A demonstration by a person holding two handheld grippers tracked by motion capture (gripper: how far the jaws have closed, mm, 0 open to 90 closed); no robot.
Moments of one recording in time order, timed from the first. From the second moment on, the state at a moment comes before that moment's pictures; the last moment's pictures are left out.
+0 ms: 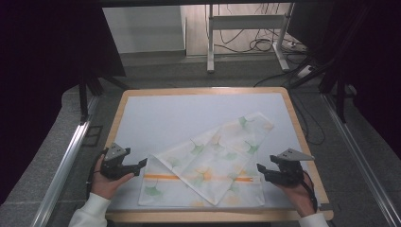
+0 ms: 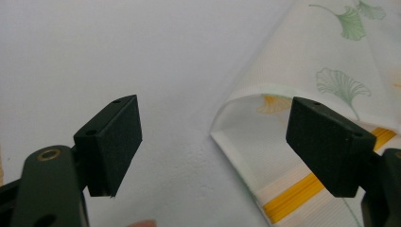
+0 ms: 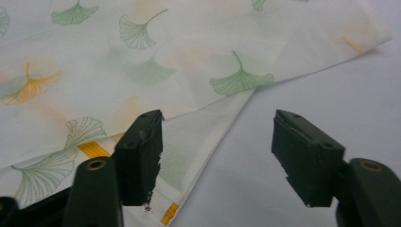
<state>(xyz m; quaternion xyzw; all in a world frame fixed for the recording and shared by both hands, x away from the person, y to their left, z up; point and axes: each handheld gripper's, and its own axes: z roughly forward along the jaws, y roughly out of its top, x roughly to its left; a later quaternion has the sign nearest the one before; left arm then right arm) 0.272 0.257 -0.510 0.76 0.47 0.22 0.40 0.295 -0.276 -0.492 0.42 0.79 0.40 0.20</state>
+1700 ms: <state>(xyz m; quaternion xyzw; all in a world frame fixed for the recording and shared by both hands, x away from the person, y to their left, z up) 0.260 0.185 -0.495 0.80 0.39 0.19 0.41 0.262 -0.219 -0.514 0.32 0.87 0.35 0.09</state>
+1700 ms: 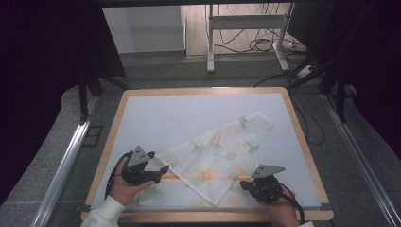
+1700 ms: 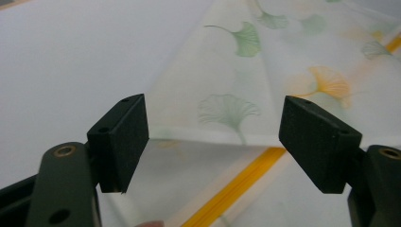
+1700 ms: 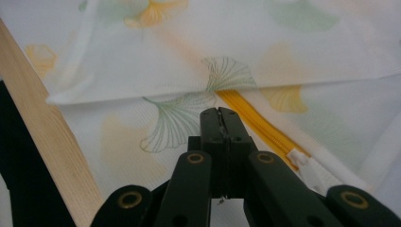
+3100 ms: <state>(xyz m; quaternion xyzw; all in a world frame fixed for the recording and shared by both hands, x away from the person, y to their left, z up) 0.250 0.071 -0.498 0.86 0.28 0.13 0.40 0.269 -0.221 -0.520 0.33 0.88 0.34 0.06</state>
